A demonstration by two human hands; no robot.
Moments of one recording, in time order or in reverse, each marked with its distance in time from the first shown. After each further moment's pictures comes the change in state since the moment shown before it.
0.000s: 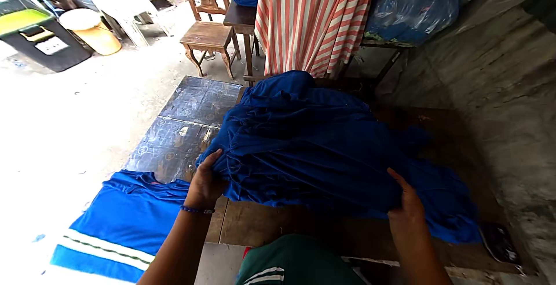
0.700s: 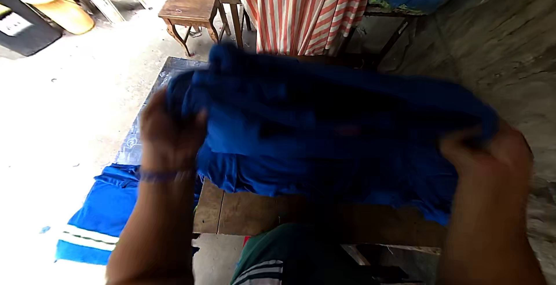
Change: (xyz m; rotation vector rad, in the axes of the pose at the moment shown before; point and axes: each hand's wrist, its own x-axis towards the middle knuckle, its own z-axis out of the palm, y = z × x) left_hand 0.014 0.083 0.076 -0.217 -0.270 0.254; right_hand 0.040 -0.112 0.037 0.262 0.013 -0.034
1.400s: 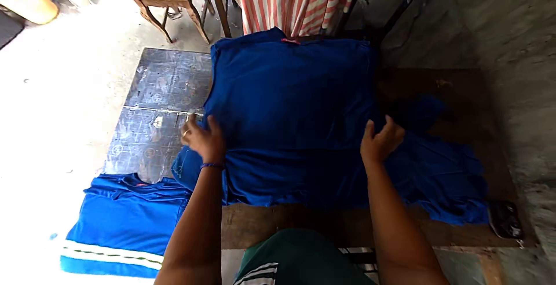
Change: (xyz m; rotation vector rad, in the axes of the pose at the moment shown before) left_hand 0.105 -0.155 -0.116 1.545 0.347 0.182; right_hand 0.147 0.169 -0.064 -1.541 0.118 -0.577
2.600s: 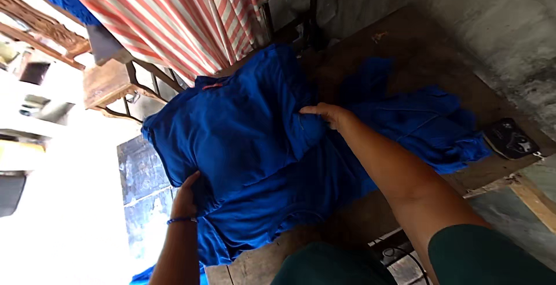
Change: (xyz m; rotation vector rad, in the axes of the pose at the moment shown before) left_hand 0.025 0.066 0.021 -0.447 -0.563 -0.411; right_hand 0.098 -0.004 0.000 0.690 -0.833 0.528
